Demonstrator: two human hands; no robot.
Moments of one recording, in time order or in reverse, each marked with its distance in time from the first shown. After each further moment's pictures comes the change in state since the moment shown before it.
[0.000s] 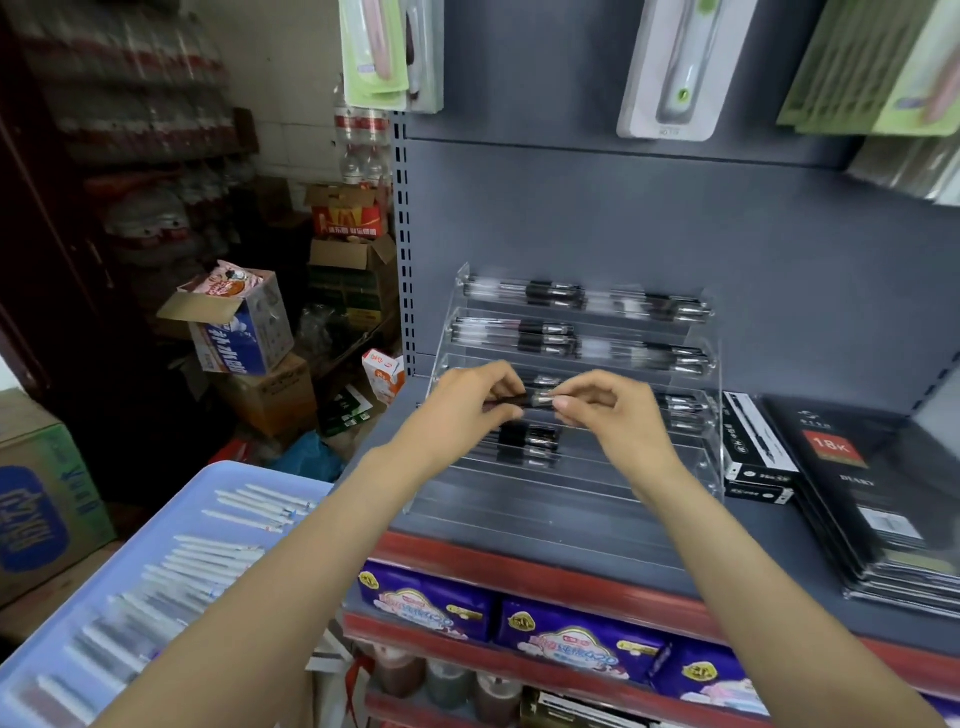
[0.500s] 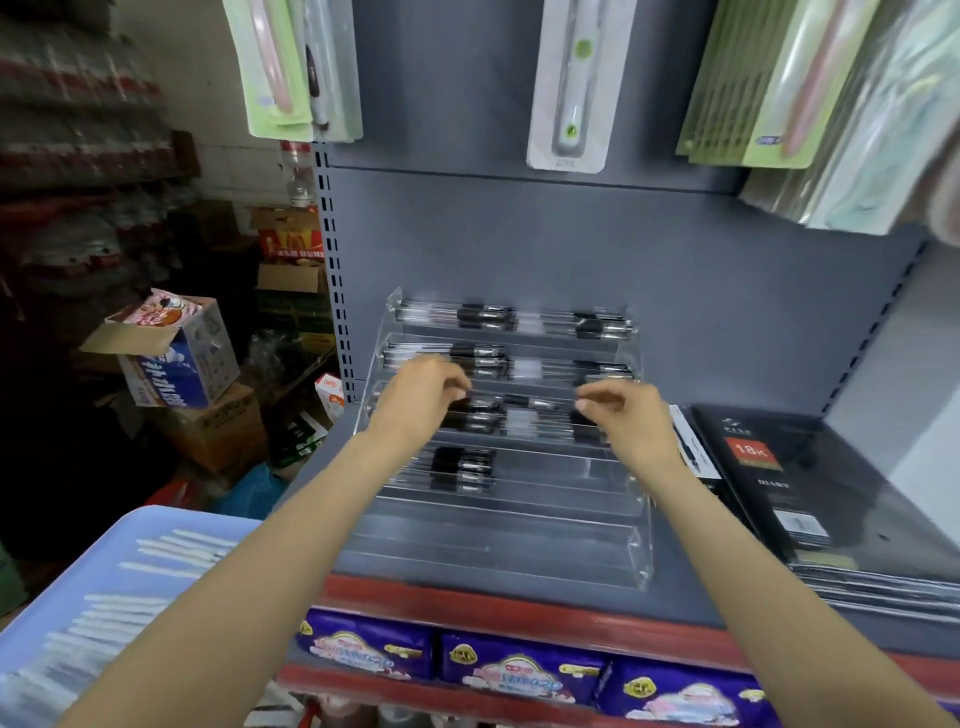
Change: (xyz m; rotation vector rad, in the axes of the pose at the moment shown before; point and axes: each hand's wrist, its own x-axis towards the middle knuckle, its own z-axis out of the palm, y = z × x) left_hand 0.059 0.004 0.020 0.210 0.095 -0.058; right_hand 0.022 0.019 -0.077 -0.420 0.226 0.022
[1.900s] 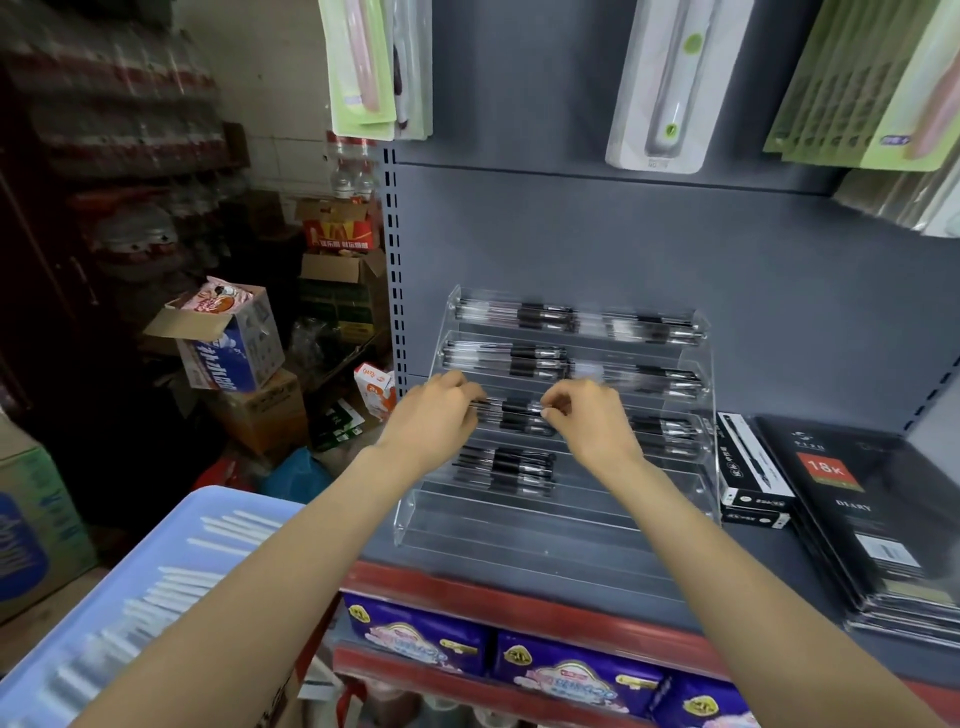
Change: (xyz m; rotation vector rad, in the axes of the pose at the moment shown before) left_hand -0.024 -0.043 -0.017 0.290 -0.078 0.085; right_hand 0.004 -0.048 0.078 -0.357 -0.210 -0.125
